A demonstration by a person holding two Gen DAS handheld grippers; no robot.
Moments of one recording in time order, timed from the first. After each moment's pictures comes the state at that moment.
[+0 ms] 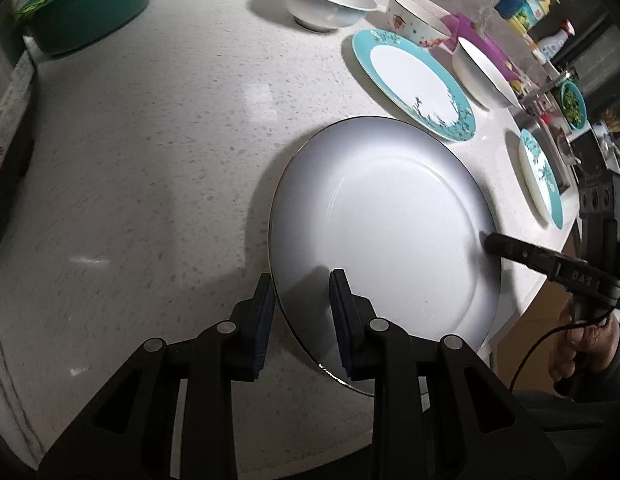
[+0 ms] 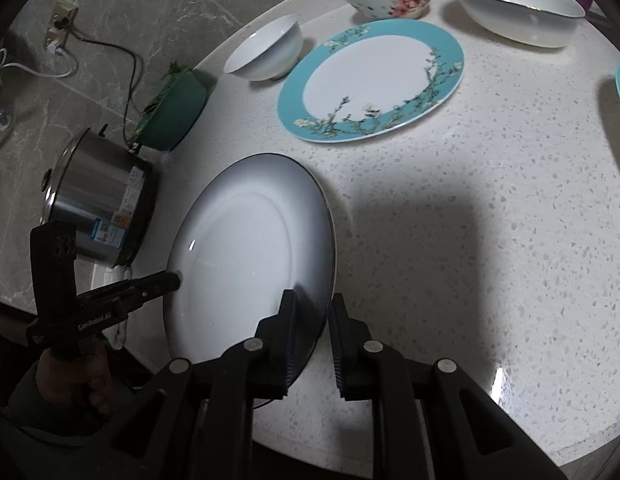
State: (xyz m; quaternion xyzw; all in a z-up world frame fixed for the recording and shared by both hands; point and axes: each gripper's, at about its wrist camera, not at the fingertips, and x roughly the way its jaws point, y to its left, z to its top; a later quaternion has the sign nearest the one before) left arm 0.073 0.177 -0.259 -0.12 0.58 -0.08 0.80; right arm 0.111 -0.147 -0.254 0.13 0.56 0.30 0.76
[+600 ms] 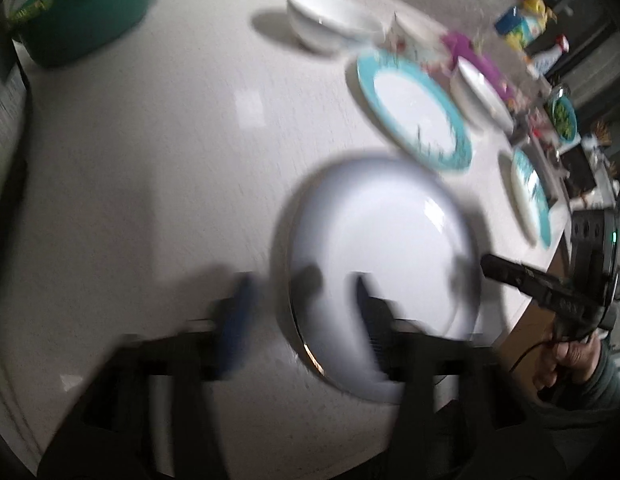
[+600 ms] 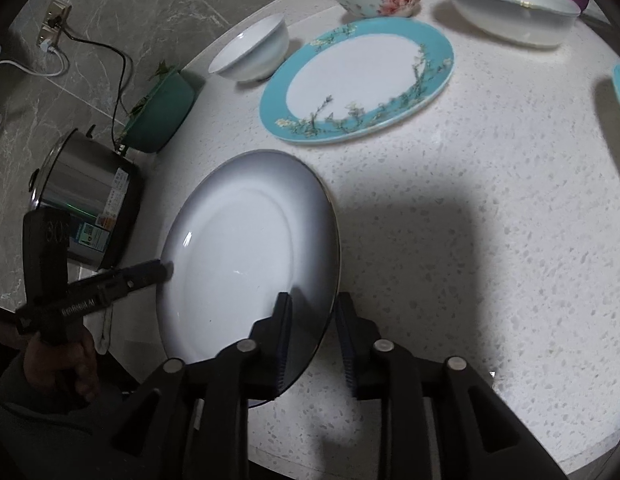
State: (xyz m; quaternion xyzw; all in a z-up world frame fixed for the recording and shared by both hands) left arm 0.103 0.196 -0.240 -0.15 0.56 -0.09 0.81; right arm 0.112 -0.147 -0.251 0.13 0.54 0.30 0.78
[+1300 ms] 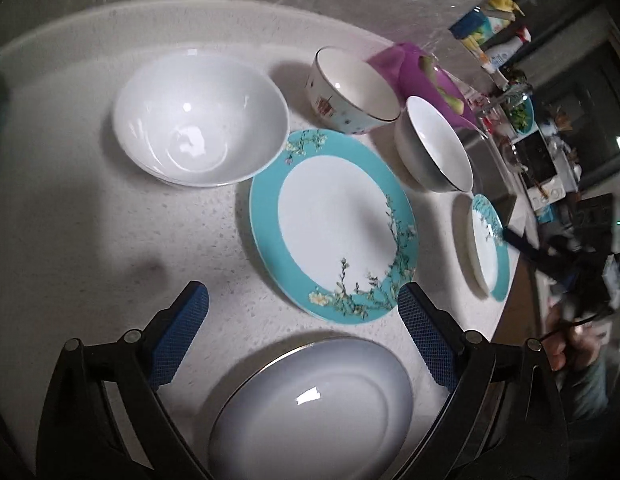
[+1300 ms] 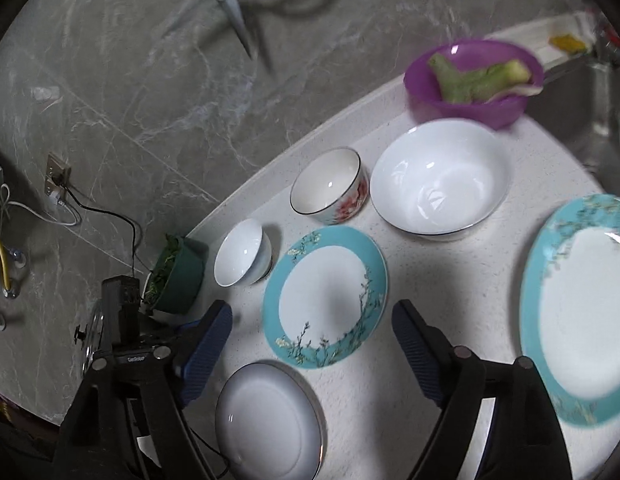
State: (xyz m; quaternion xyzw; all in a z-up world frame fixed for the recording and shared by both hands) left arm 0.286 0.123 -0.231 -0.15 0.57 -0.21 0.78; right arm 0.218 -0.237 -0.161 0.26 0.45 0.25 0.82
